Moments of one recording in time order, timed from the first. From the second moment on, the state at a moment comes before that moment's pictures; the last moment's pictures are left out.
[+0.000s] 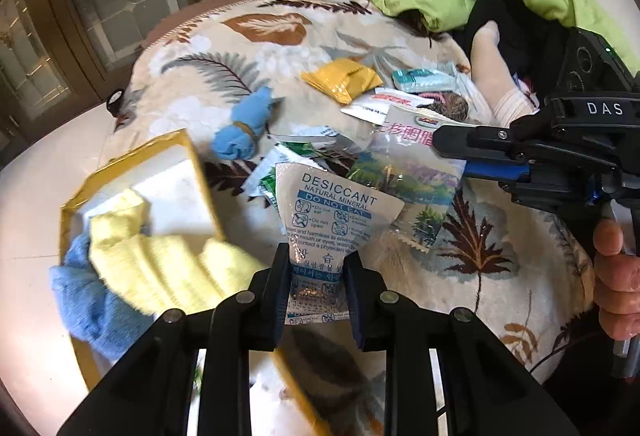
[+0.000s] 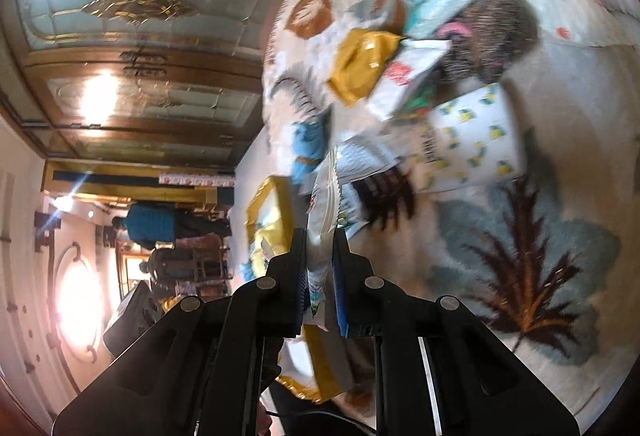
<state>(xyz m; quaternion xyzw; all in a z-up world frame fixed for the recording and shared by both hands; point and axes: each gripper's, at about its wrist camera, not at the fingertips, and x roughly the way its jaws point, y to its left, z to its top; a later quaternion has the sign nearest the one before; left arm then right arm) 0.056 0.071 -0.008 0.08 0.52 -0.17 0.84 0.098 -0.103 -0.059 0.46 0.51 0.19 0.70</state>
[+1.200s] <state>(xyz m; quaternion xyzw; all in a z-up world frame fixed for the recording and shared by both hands) 0.000 0.212 -0.036 0.01 0.53 0.04 0.85 0.077 0.108 -0.083 0.22 0.63 0.31 0.68</state>
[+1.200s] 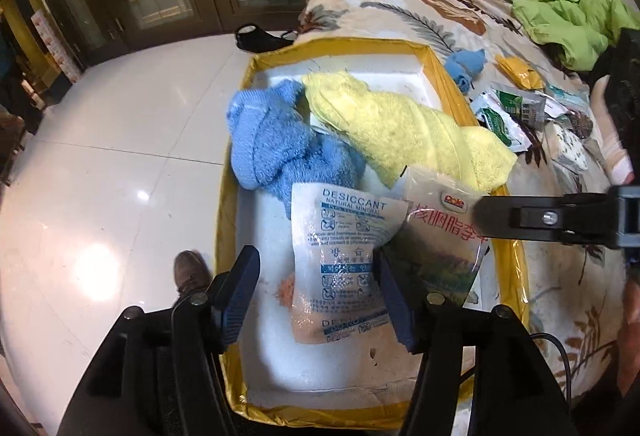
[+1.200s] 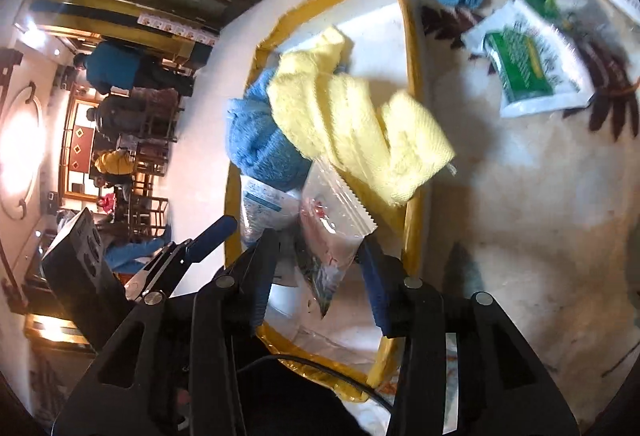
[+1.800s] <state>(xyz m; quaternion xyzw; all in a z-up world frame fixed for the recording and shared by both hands) 0.009 0.148 0.024 0.04 0.45 0.03 0.89 0.073 0.008 -0.014 0.25 0.55 0.28 0.75</state>
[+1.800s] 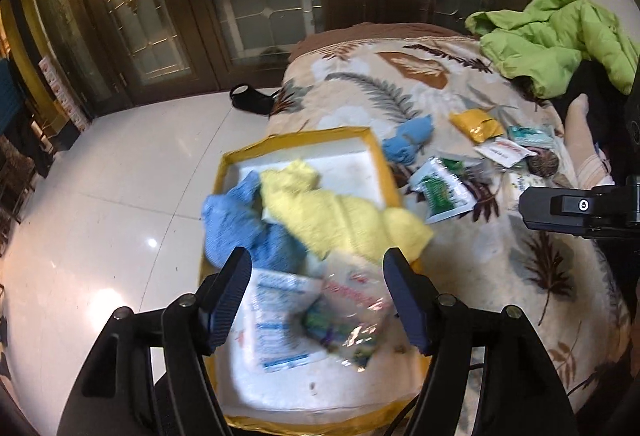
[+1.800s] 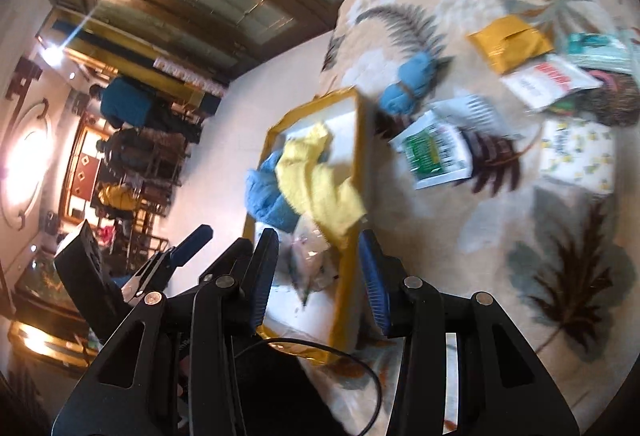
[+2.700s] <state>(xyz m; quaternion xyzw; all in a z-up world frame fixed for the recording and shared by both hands) 0.069 0.060 -0.008 0.02 0.50 -0.05 0.86 0.069 -0.127 -0.031 0.34 0.53 0.19 0.75</state>
